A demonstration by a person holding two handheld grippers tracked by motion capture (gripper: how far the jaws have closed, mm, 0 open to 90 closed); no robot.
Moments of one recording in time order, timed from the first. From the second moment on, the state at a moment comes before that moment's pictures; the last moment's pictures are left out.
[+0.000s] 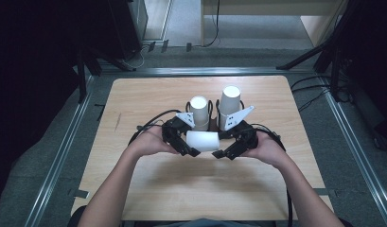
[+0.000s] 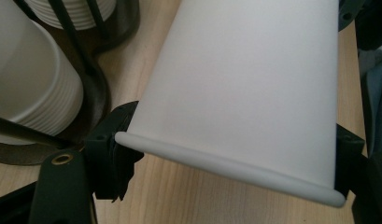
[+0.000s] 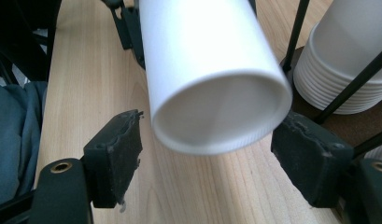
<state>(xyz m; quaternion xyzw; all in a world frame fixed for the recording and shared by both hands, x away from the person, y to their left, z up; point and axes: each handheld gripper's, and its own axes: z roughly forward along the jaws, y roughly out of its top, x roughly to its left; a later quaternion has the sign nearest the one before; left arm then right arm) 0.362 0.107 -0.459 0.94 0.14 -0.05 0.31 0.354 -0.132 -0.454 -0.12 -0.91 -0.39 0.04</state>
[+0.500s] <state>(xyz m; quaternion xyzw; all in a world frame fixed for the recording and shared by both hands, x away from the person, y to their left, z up) 0.357 0.089 -0.475 0.95 0.13 -0.07 0.28 0.350 -0.119 -0.462 -0.10 -0.92 -0.37 0.04</state>
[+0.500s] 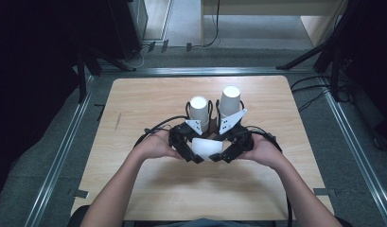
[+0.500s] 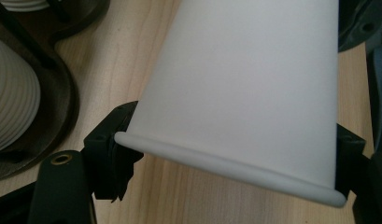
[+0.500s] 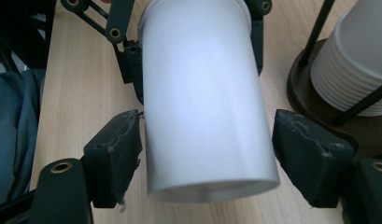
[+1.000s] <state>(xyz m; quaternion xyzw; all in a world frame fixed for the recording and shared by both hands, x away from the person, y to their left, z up) 0.356 0.090 -0.474 0.94 0.12 -0.08 0.30 0.348 -0.116 -0.463 -0.09 -0.93 -0.36 0.05</state>
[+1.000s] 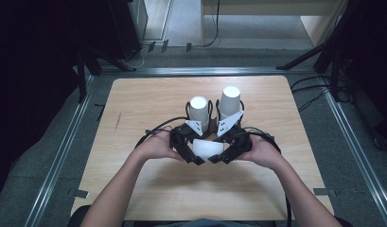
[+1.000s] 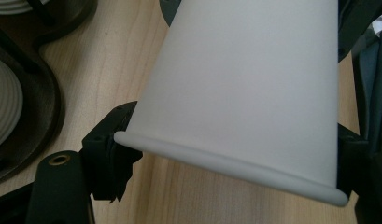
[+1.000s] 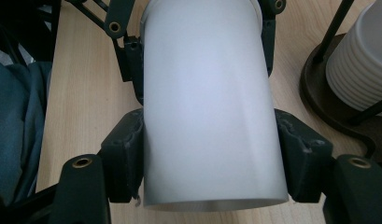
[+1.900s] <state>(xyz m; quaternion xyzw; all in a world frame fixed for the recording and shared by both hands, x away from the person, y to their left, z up) 0.358 0.115 -0.461 0.89 0.18 -0.08 0.41 0.354 -0.131 -0.457 -0.10 -0.92 -0.38 0.04</state>
